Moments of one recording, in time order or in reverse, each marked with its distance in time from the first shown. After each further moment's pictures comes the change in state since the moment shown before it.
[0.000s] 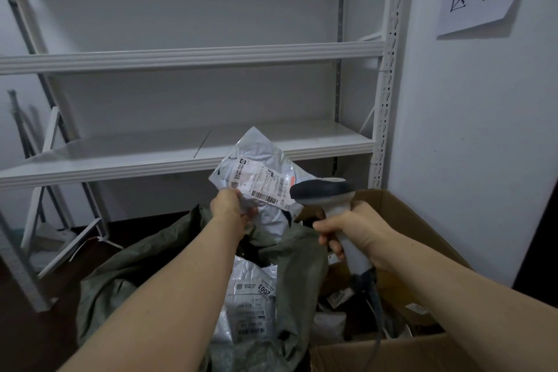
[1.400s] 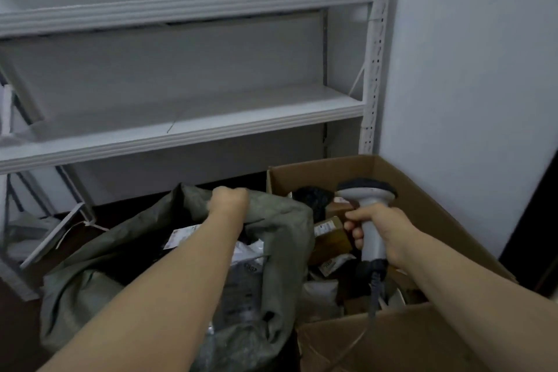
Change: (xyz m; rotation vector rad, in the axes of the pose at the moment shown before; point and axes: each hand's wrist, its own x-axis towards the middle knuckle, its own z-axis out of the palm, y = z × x) left_hand 0.060 -0.074 0.025 0.717 0.061 0.202; right_hand 0.056 0.089 -0.058 0.388 0.236 0.316
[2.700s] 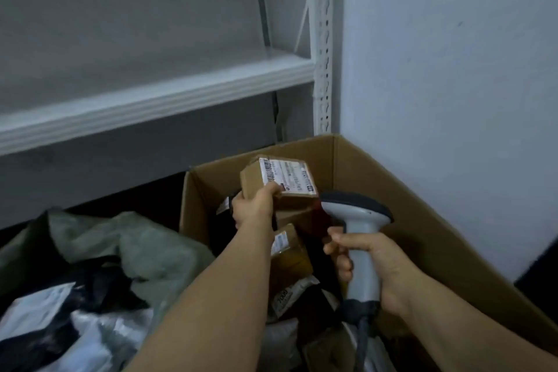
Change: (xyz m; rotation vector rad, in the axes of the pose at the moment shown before) left_hand 0.073 -0.018 0.275 -0.373 -0.152 -0.268; right_hand 0.188 0.033 -0.089 0.360 -0.082 0.082
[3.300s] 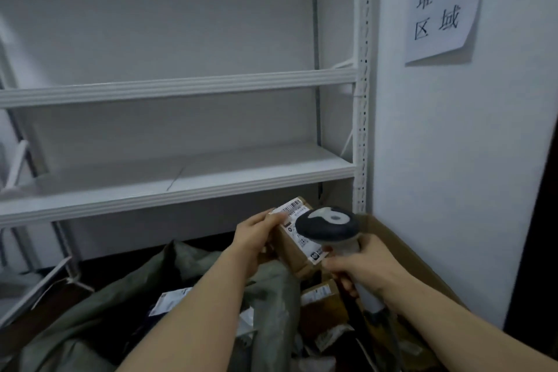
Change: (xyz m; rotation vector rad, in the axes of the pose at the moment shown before) left_hand -0.210 0.133 -0.204 0.075 -0.309 0.241; right_hand -0.238 -0.024 0.139 -0.785 -0.123 -0.461
